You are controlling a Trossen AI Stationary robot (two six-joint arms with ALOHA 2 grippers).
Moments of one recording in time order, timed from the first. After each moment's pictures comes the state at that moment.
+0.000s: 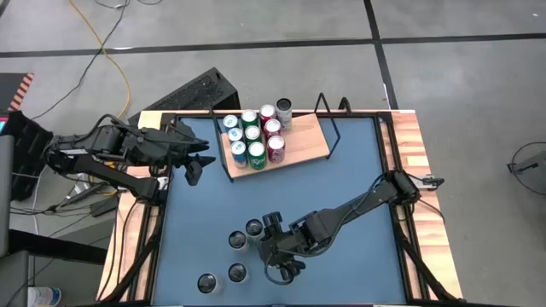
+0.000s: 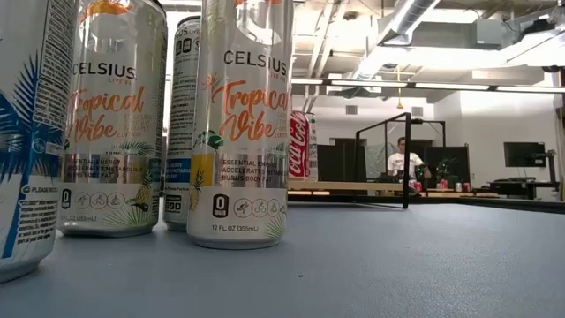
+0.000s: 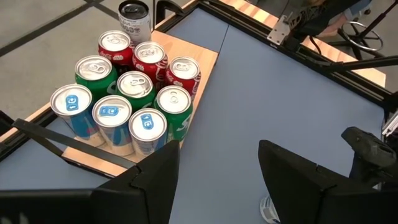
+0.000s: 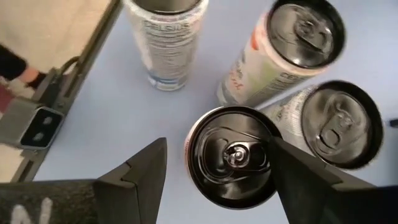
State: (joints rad) left arm -0.12 1.02 1.42 -0.99 -0.43 -0.56; right arm 0.46 2.09 1.96 -0.89 0.15 0.03
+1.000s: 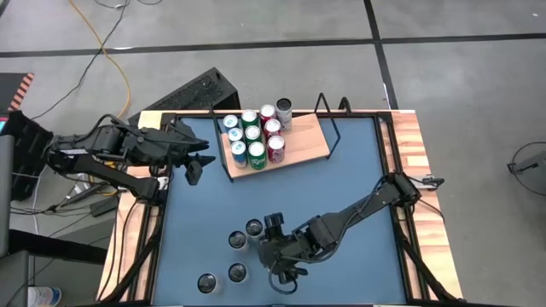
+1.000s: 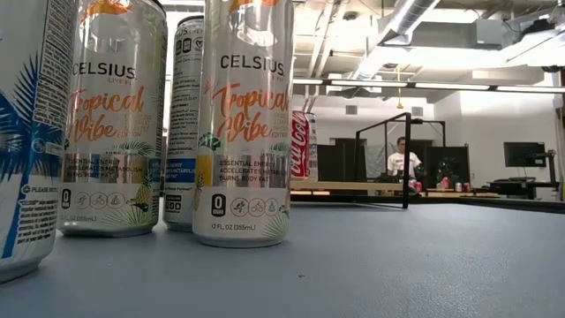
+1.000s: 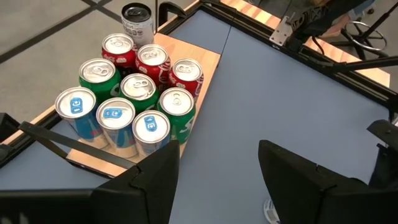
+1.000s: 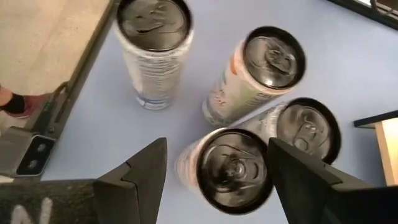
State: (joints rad) left arm -0.12 1.02 1.42 -0.99 -0.44 -0.55; right arm 0.49 2.09 2.03 -0.88 0.30 0.09
